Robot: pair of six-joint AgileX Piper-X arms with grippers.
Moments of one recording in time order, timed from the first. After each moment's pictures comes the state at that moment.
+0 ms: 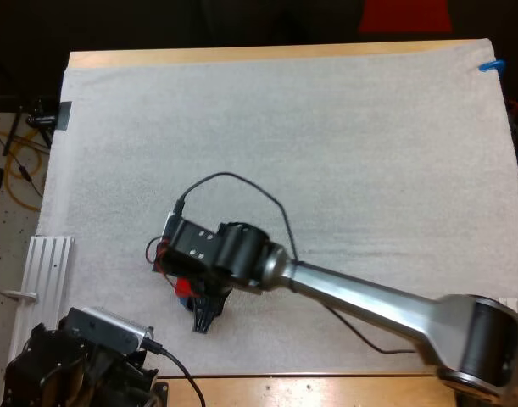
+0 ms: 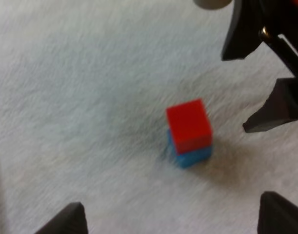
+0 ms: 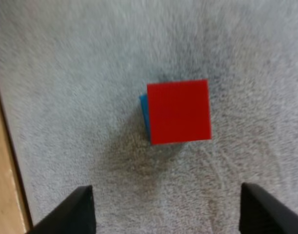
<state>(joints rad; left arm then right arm) -0.40 0.30 -0.89 1.49 -0.06 -1.77 1.18 1.92 -1.81 1.16 -0.02 -2.06</state>
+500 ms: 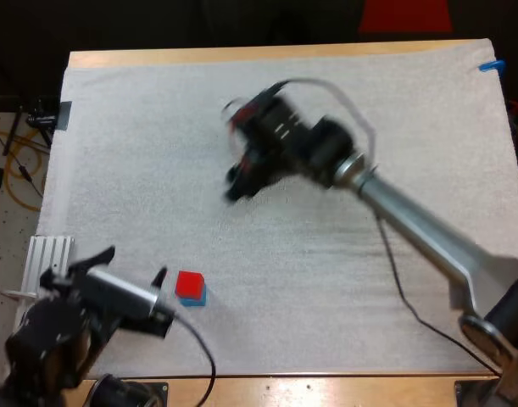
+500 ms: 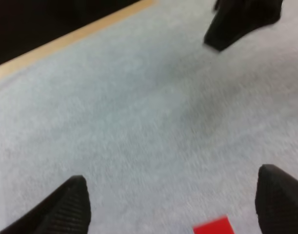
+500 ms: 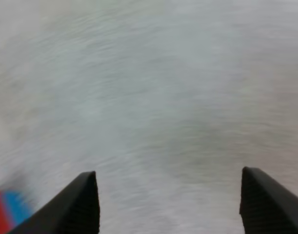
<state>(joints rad) -0.40 0.42 -0.89 1.09 -0.11 -1.65 0.74 1.89 -1.81 0.97 -0.13 -1.86</state>
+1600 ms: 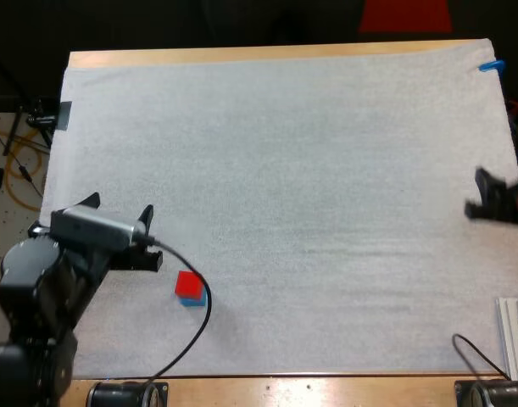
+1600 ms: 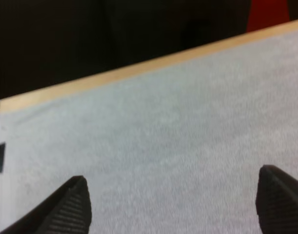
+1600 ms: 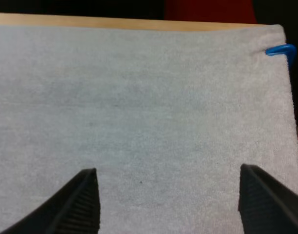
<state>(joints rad) -0.02 0.54 -0.89 0.83 0.17 -1.62 0.04 0.72 -0.96 0.87 -0.09 -1.91</state>
